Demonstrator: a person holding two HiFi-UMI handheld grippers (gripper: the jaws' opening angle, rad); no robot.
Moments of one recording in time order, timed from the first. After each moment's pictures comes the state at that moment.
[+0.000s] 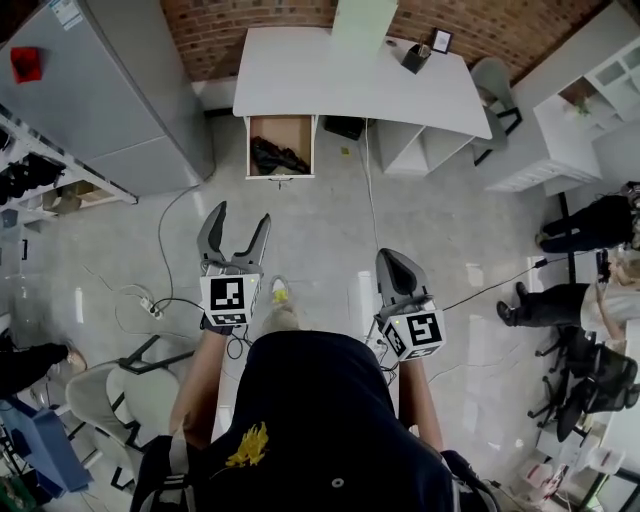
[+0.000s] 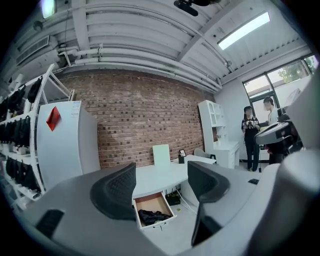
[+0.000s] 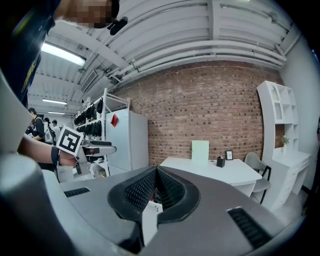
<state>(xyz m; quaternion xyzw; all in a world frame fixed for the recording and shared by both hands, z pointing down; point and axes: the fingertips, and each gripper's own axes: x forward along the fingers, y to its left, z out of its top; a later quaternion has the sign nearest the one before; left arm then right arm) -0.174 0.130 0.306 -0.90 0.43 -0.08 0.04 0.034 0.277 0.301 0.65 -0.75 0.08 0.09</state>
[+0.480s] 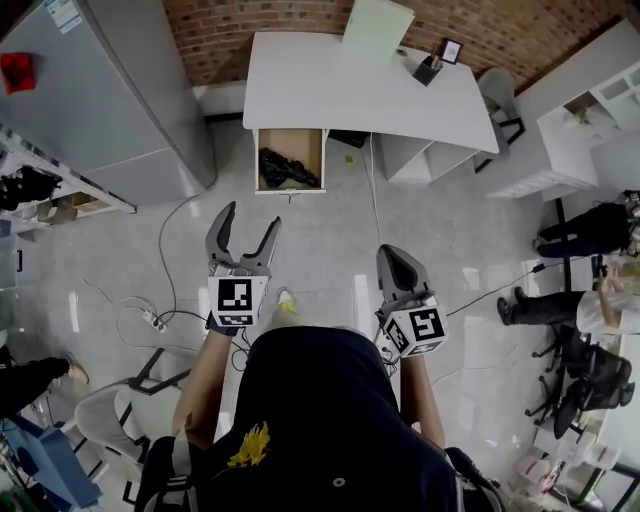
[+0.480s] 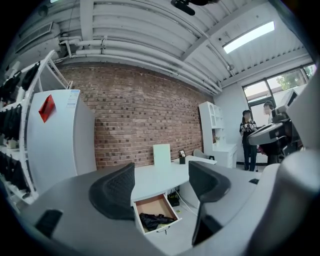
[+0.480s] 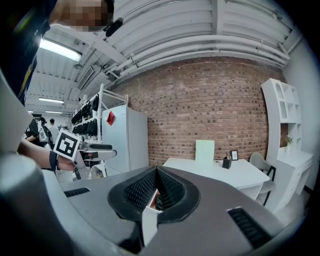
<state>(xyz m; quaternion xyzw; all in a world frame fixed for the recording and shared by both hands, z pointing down) -0.197 0.039 0.315 -0.92 0.39 -0.07 0.02 -0.007 0.173 0.304 0.65 -0.74 0.09 0.10</state>
